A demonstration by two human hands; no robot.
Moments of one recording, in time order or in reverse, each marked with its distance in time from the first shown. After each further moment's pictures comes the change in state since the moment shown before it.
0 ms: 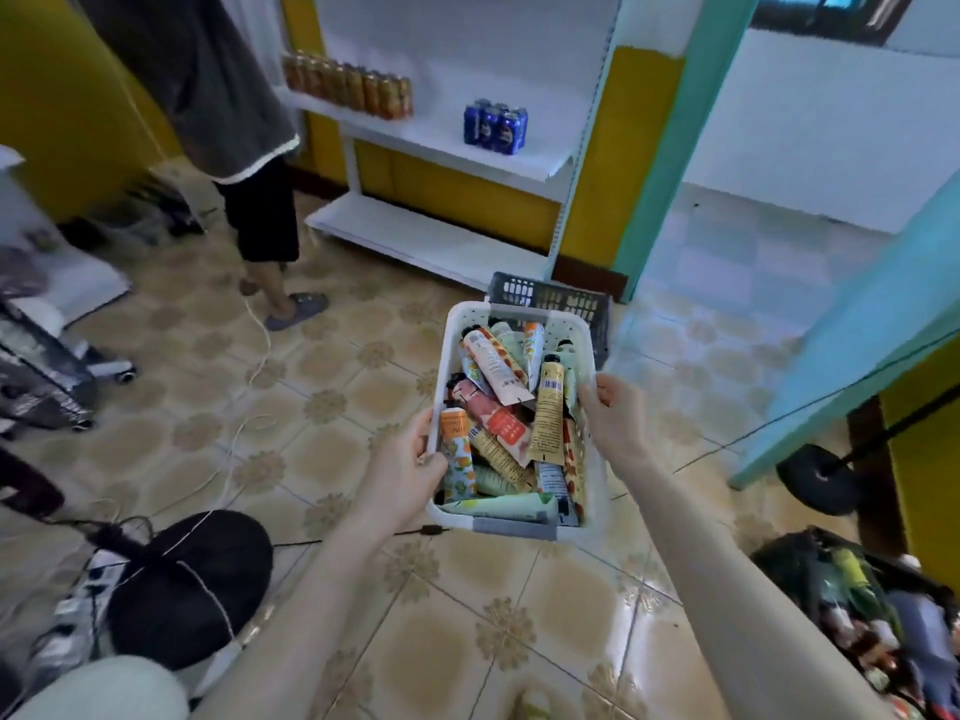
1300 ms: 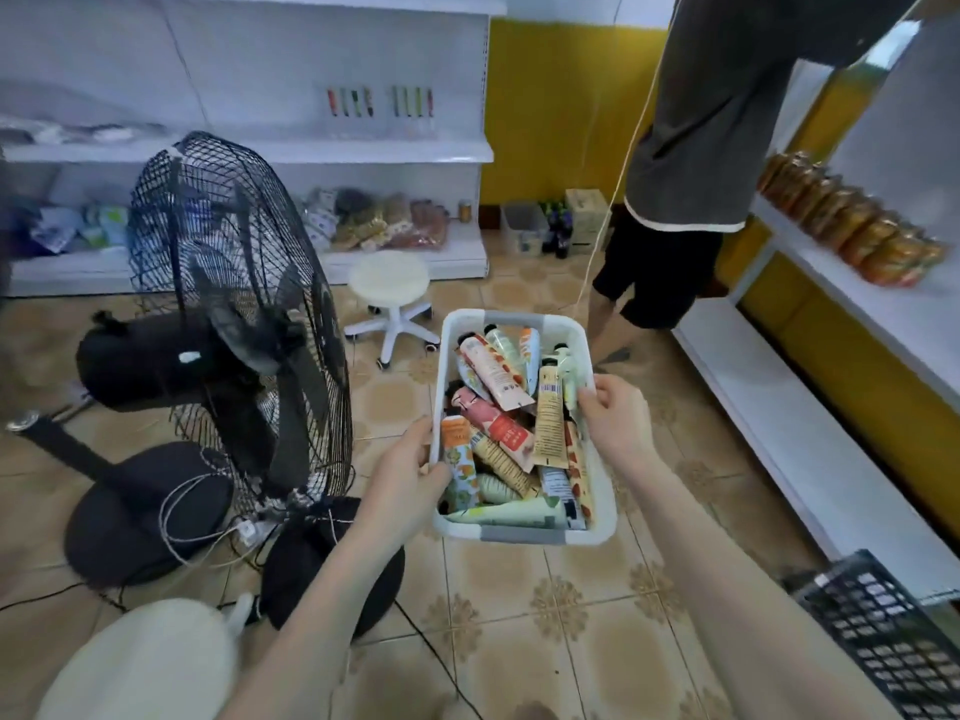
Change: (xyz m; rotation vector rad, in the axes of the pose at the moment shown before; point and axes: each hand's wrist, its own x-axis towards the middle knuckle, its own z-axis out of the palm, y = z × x) left_hand 0.216 -0.082 -0.312 -0.163 0.851 -0.381; right_hand 0.227 -0.319 0.438 -0.165 -0.708 -0.628
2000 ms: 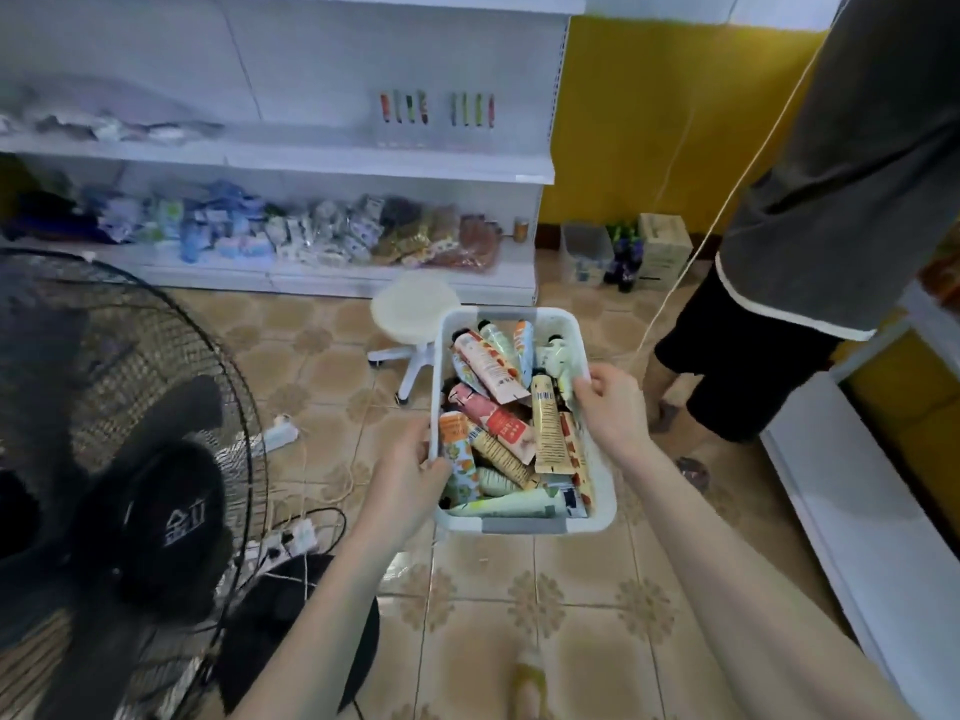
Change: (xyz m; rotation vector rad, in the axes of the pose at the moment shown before) left_hand 0.264 0.067 0.046 -0.086 0.217 -0.124; right_hand 0.312 -0.015 0.038 -0.015 -0.196 -0.158
